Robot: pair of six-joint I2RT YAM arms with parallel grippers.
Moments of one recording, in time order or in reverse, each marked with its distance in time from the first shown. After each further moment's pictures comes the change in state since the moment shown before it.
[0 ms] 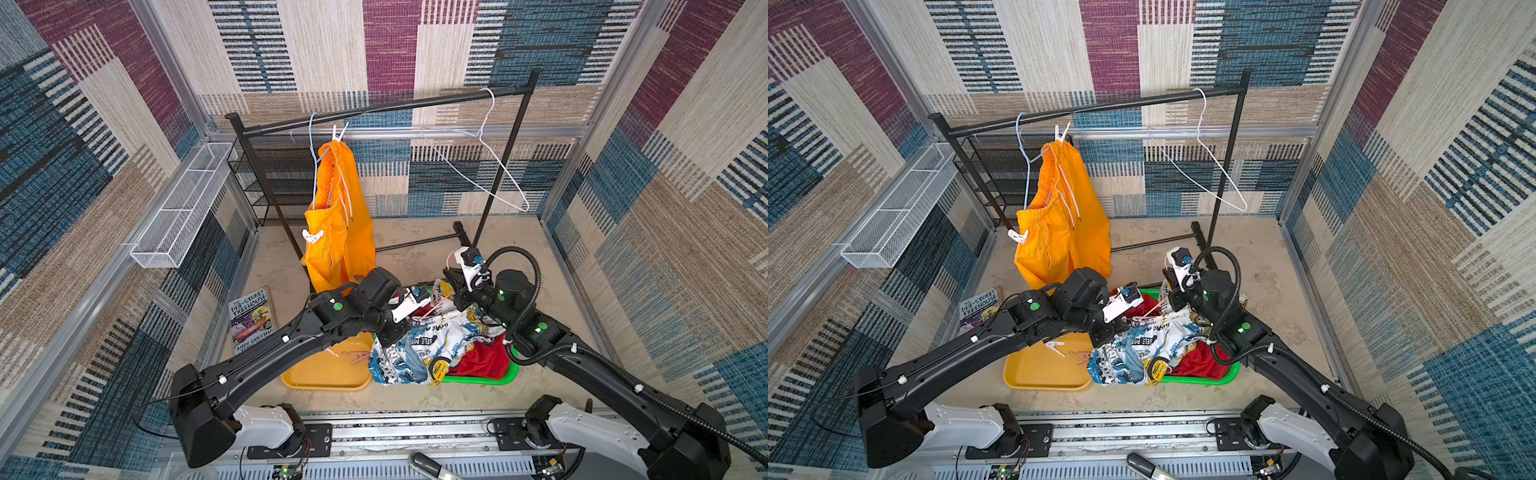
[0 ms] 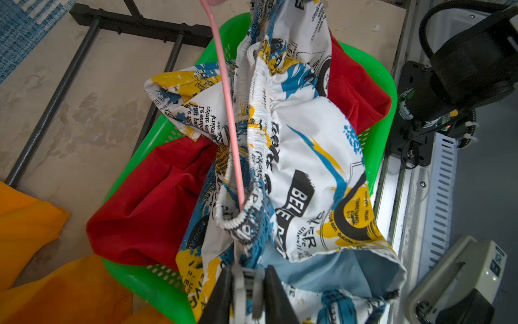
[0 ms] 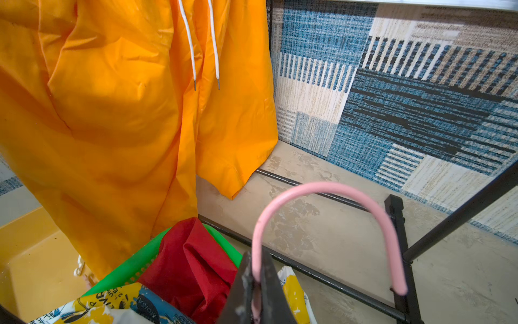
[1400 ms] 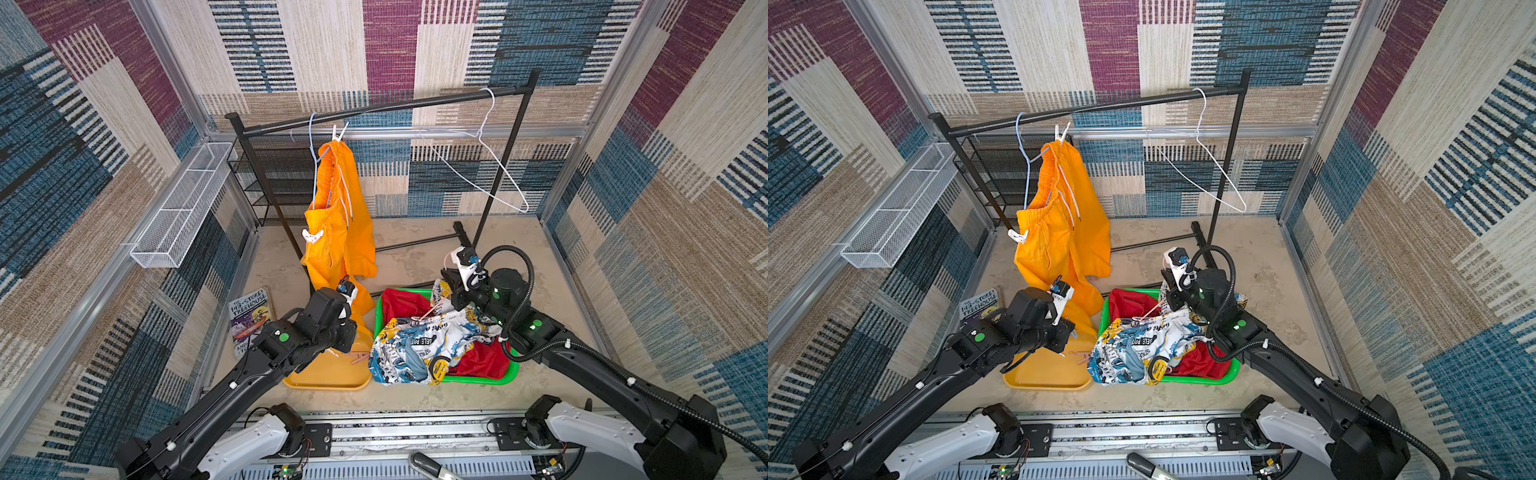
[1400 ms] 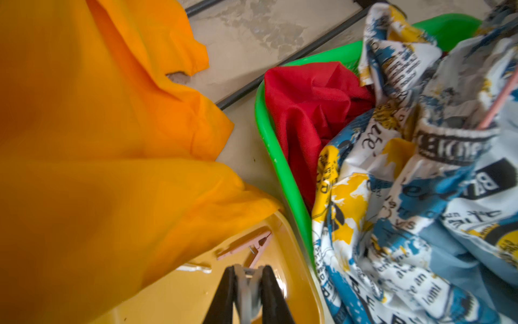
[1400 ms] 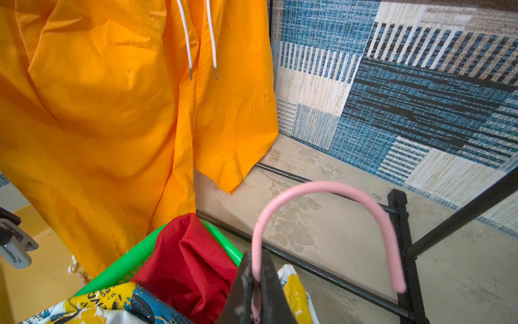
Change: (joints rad) left arm 0.220 -0.370 -0.341 -0.062 -0.265 -0.484; right arm 0.000 0.039 0.001 0.013 0.003 0.000
